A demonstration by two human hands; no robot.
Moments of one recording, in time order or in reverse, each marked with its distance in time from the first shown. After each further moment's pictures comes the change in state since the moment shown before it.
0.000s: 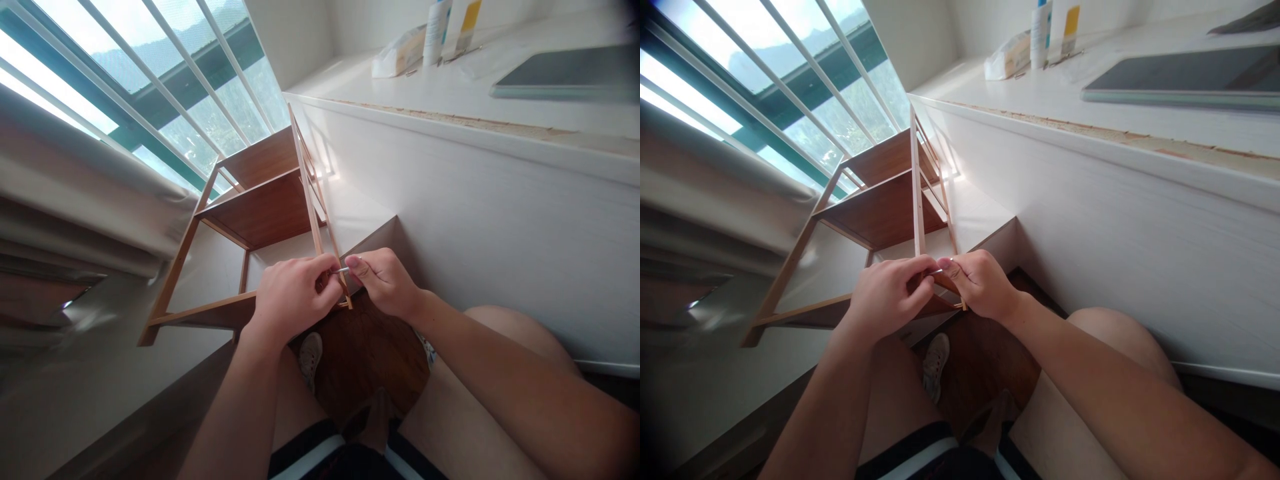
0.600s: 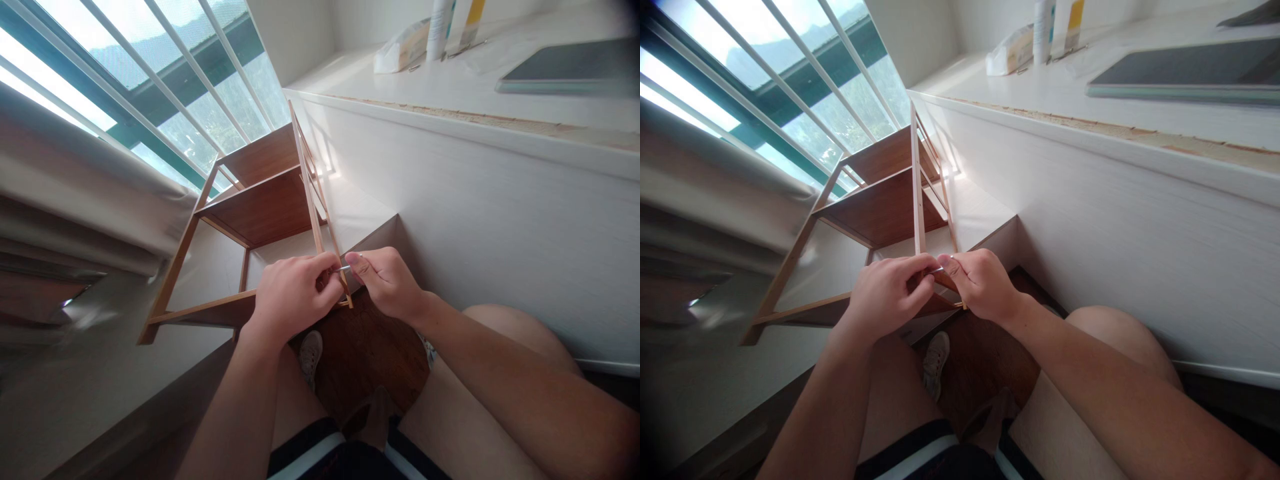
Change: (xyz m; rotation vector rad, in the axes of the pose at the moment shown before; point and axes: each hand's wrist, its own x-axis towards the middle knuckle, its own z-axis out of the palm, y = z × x) left_hand 0.001 -0.001 0.001 -0.001 0.002 0.003; right_hand -0.002 -0.007 0.001 -0.088 0.038 0.065
